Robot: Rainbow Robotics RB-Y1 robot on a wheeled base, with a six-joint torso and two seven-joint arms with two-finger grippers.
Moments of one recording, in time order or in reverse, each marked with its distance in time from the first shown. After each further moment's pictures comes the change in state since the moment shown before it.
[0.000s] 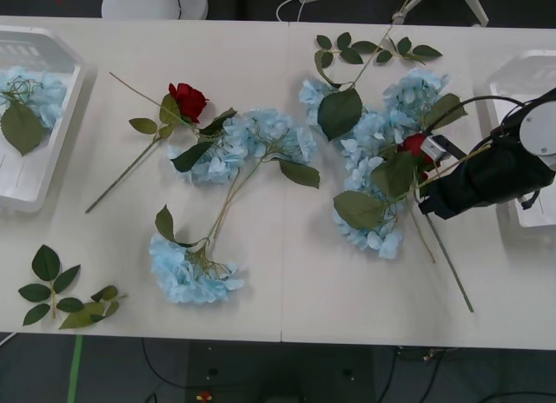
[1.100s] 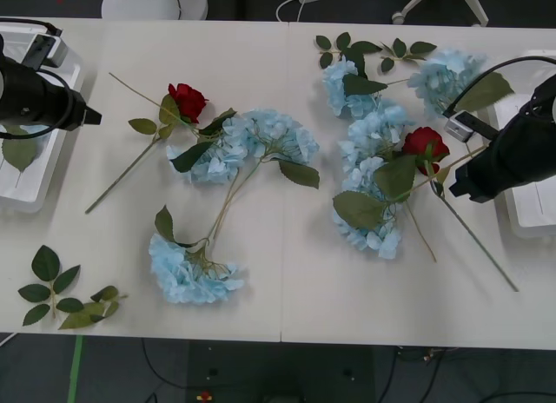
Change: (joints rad) right arm 0.007 -0.106 -0.053 -0.176 0.149 0.062 0.019; left arm 0.146 0.009 0.247 -0.411 0.767 0.176 0.000
